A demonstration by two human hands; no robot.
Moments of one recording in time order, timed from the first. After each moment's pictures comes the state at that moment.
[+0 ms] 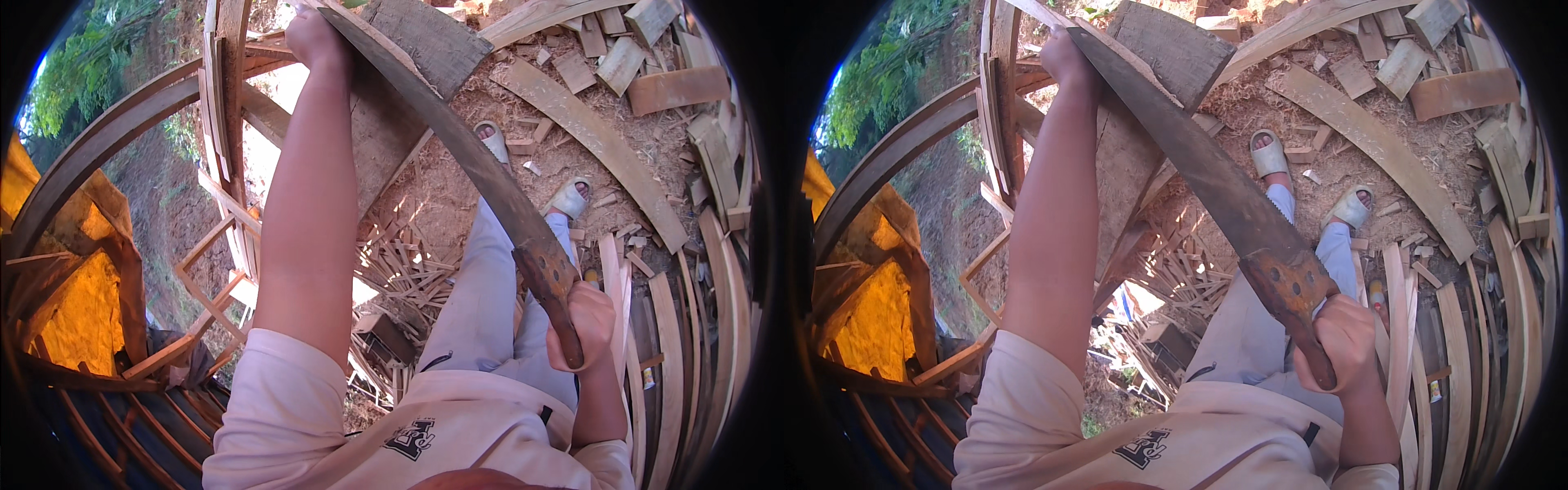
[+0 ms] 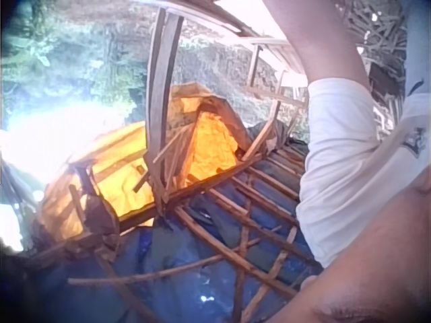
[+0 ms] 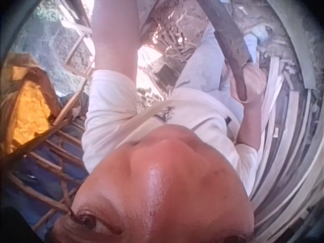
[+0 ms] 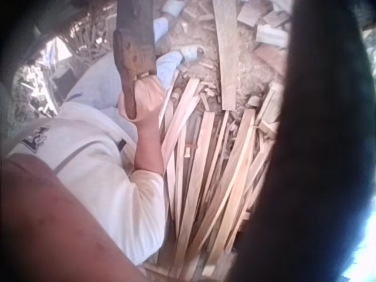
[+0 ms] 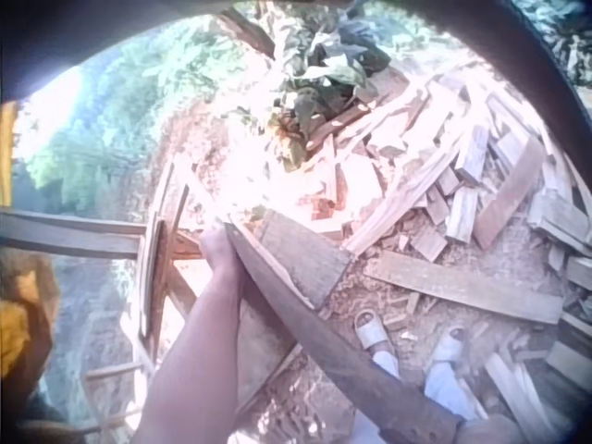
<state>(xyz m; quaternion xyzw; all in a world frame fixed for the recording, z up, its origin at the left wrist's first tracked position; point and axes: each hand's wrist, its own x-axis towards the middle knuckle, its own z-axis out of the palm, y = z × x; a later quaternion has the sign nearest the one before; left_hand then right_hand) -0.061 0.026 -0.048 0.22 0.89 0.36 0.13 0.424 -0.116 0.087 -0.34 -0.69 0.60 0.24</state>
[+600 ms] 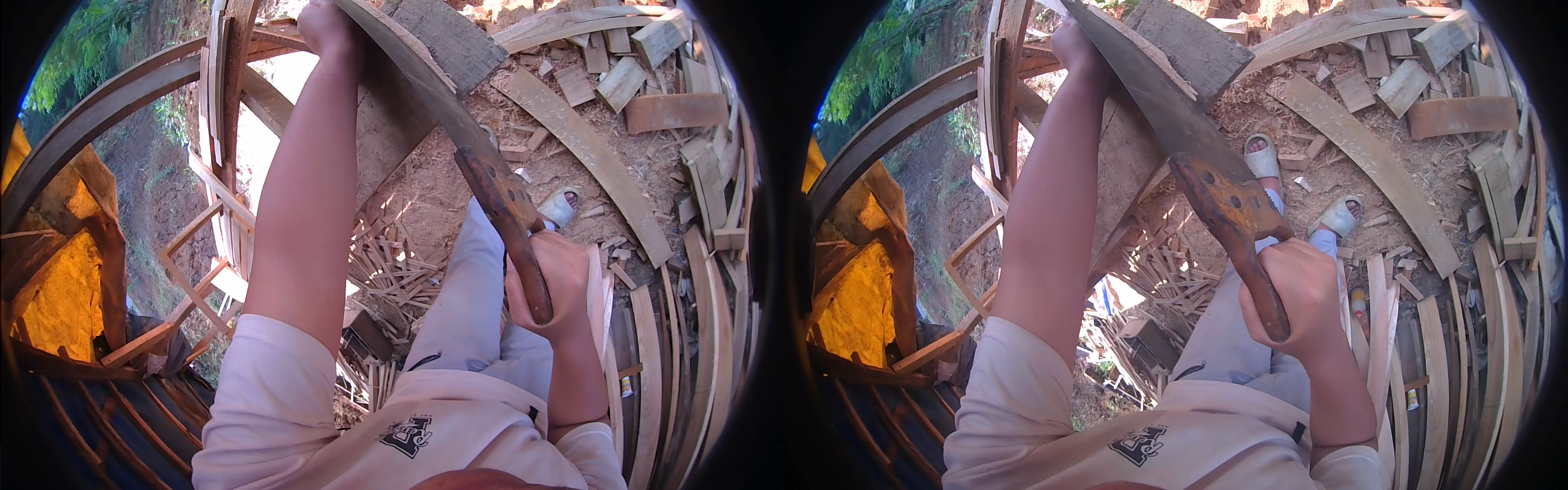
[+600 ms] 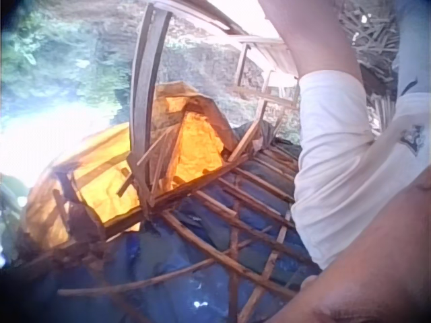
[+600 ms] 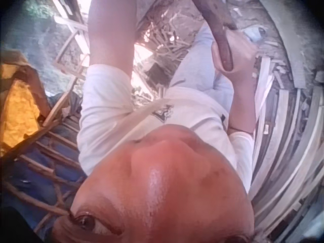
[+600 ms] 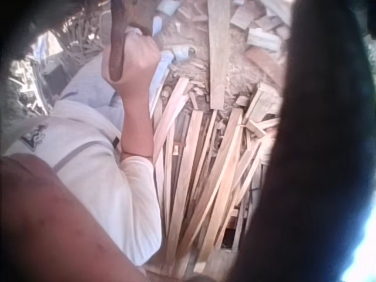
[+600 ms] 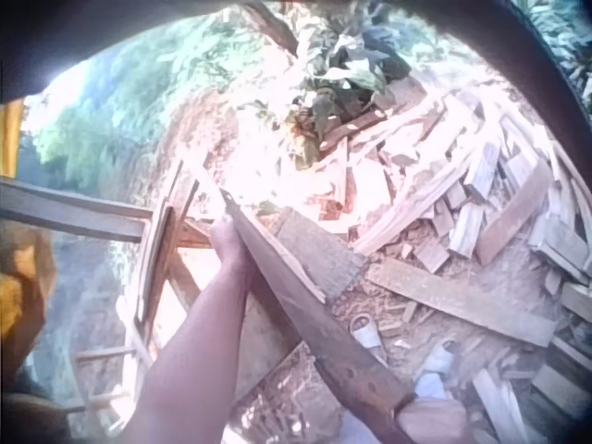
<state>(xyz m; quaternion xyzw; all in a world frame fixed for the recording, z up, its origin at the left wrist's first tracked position) -0.050 0.027 -0.042 0.15 0.84 0.48 0.21 0.348 -0.080 0.083 -0.36 -0.67 0.60 0.24</state>
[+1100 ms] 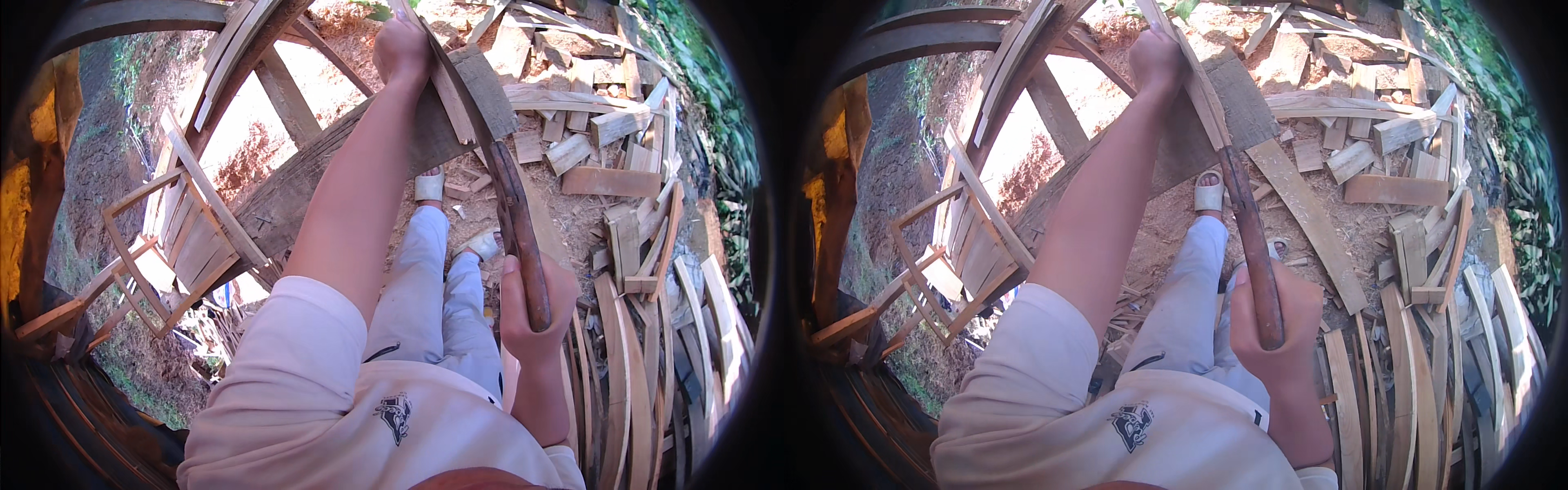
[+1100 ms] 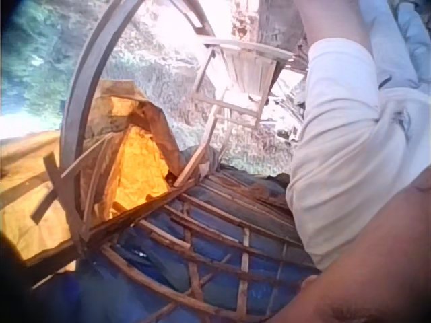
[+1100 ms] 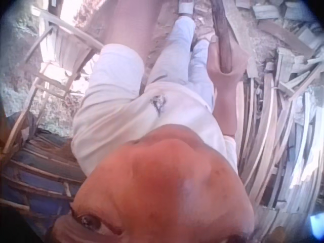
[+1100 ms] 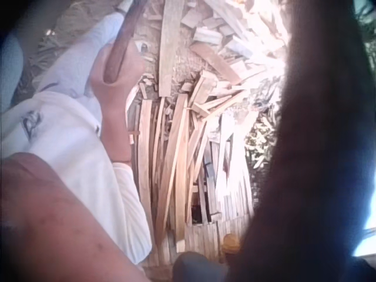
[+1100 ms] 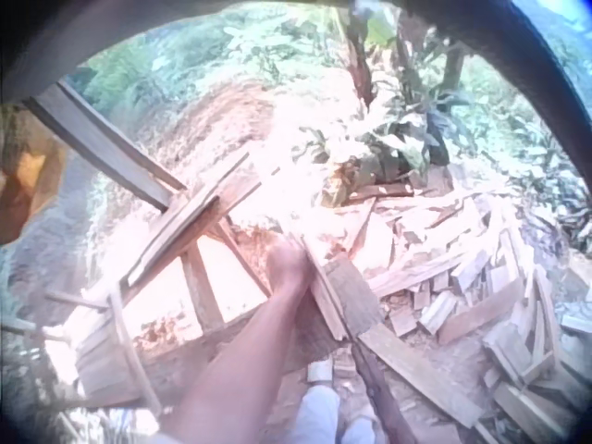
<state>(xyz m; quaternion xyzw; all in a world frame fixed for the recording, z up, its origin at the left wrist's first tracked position) -0.019 0.034 -0.016 0.20 0.94 0.26 0.11 0.281 -0.049 0.206 -0.47 -0.65 0.59 0.13</state>
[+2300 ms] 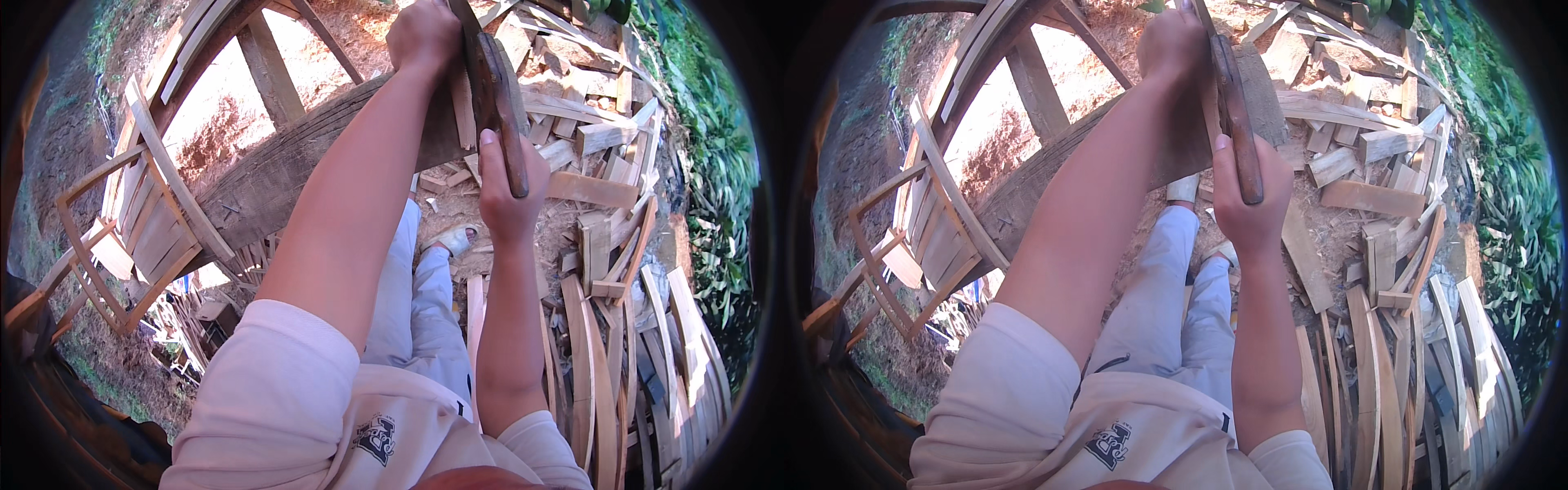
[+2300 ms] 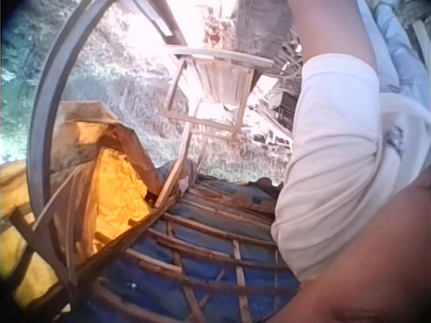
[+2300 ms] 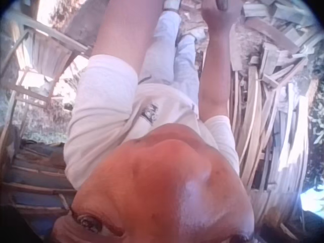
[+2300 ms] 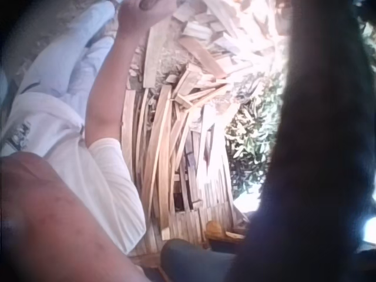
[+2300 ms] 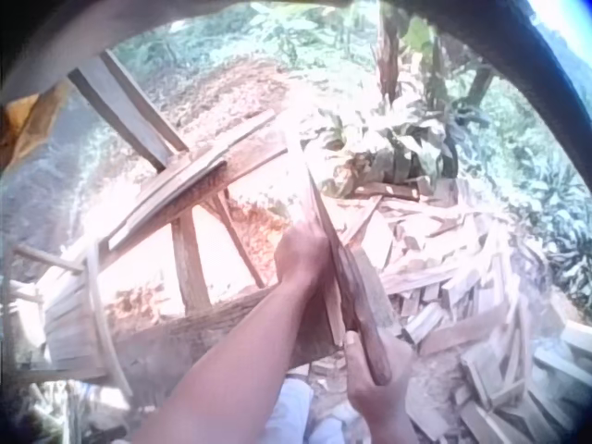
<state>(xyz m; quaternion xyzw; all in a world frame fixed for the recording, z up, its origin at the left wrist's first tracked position) -0.007 0.030 0.008 0.18 0.92 0.28 0.20 0.189 -0.016 0.079 -0.42 -0.69 0.54 0.24</state>
